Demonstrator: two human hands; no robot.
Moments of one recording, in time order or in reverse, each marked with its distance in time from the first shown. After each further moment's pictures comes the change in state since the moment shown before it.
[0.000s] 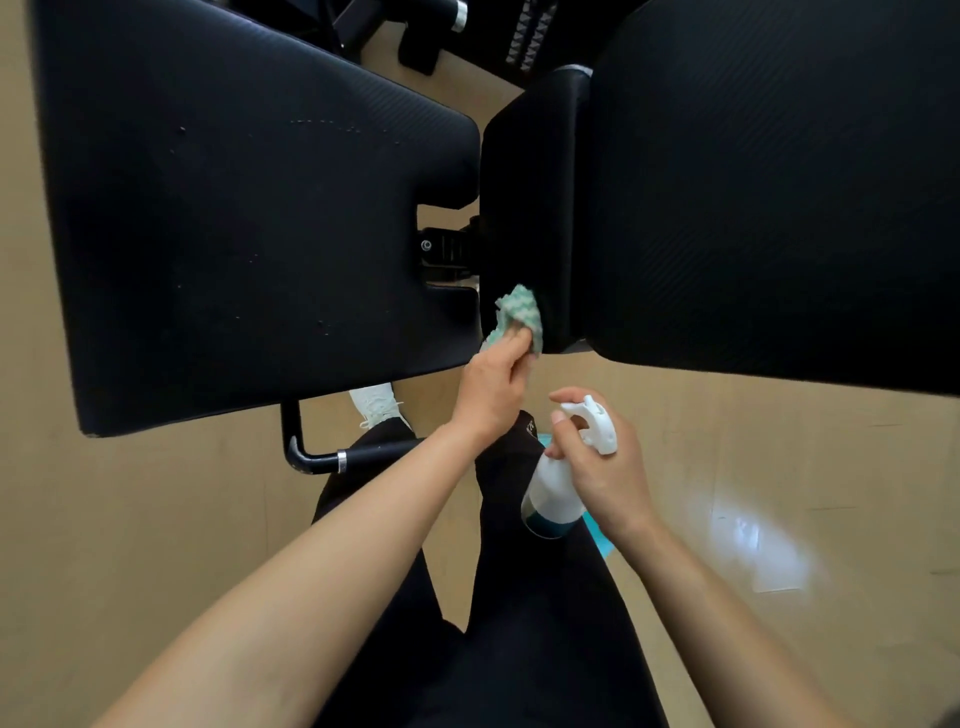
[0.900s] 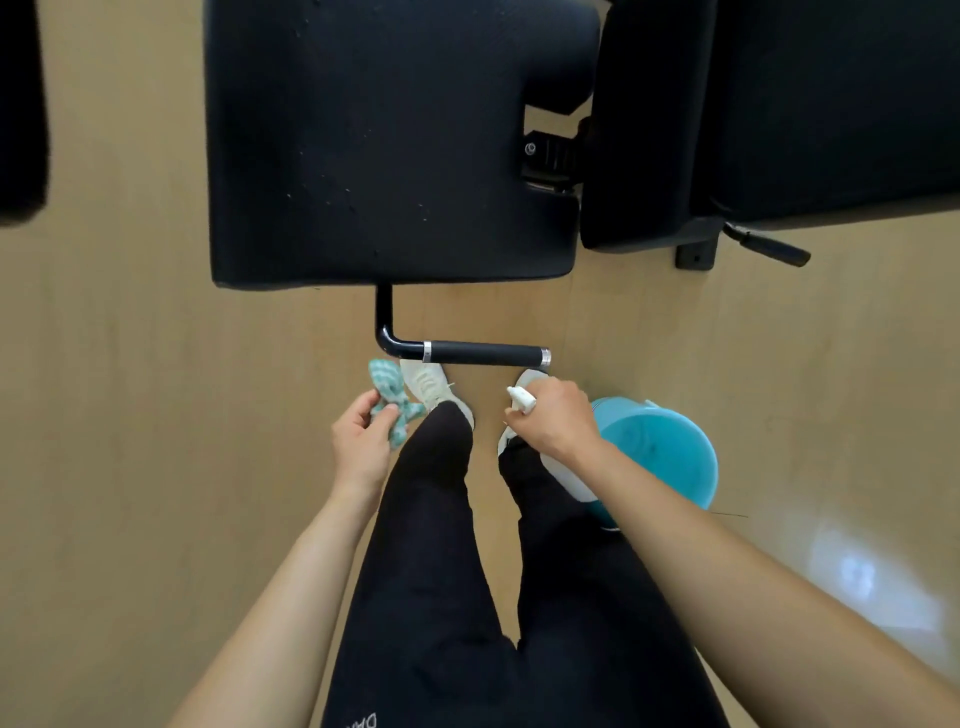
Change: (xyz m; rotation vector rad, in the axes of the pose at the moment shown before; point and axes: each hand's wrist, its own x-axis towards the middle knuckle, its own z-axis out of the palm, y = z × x) left_hand -0.240 -0.122 -0.089 -0.485 0.614 -0.659; right_hand -0.022 0.112 0.124 -0.751 -0.448 0.030
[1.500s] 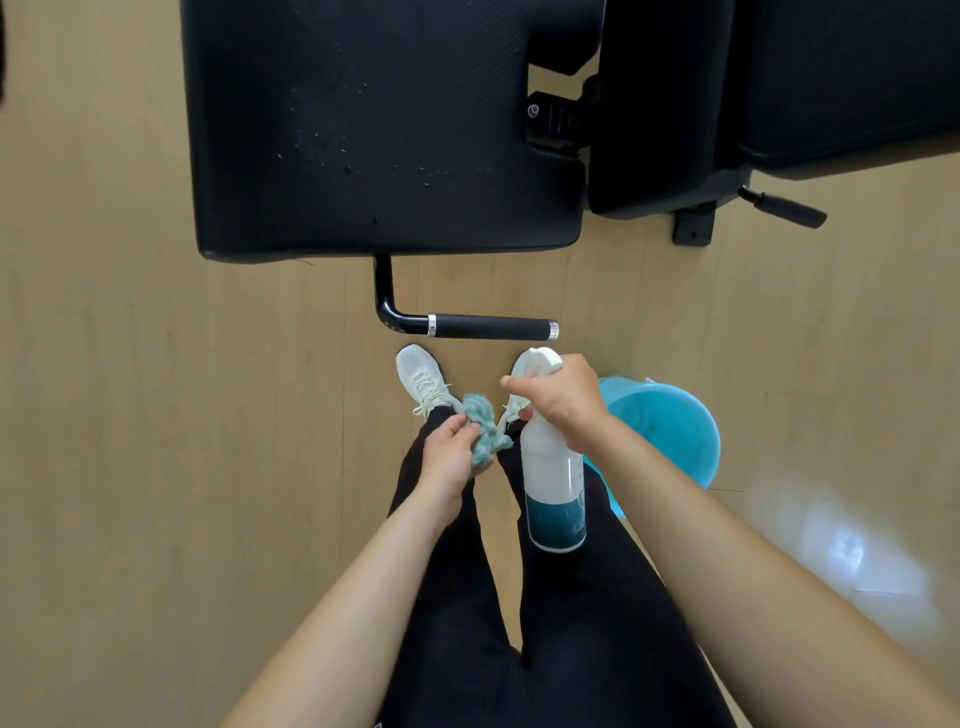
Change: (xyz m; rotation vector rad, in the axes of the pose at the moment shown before) left_hand -0.029 -0.050 0.055 -0.016 -0.253 -0.418; right_hand -0.017 -0.015 0.006 0.681 0.015 0.279
